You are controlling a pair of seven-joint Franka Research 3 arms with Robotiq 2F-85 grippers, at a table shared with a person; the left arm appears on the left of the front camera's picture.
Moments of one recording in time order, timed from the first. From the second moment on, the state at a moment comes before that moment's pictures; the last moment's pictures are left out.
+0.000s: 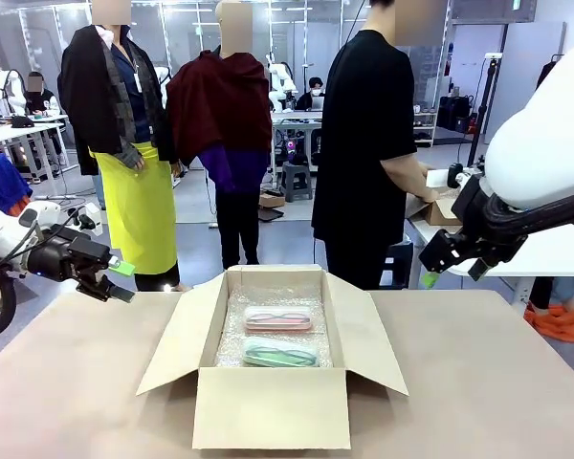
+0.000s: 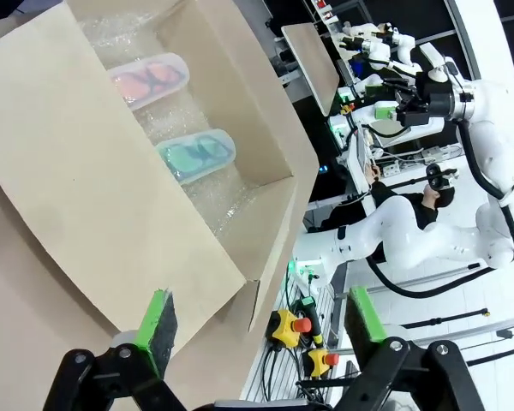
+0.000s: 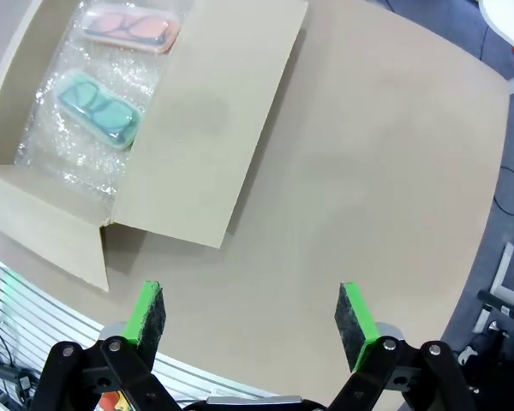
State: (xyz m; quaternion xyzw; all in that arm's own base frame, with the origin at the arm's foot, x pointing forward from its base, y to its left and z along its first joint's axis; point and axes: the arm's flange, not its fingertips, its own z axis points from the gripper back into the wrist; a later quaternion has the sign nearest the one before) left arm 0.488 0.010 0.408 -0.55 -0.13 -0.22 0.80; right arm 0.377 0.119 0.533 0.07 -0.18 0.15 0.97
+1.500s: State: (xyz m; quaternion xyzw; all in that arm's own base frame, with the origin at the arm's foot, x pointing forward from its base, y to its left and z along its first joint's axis) left arm 0.524 0.031 0.249 -0.58 -0.16 -0.07 0.79; right arm 0.380 0.118 0.535 0.07 -0.18 0.15 0.97
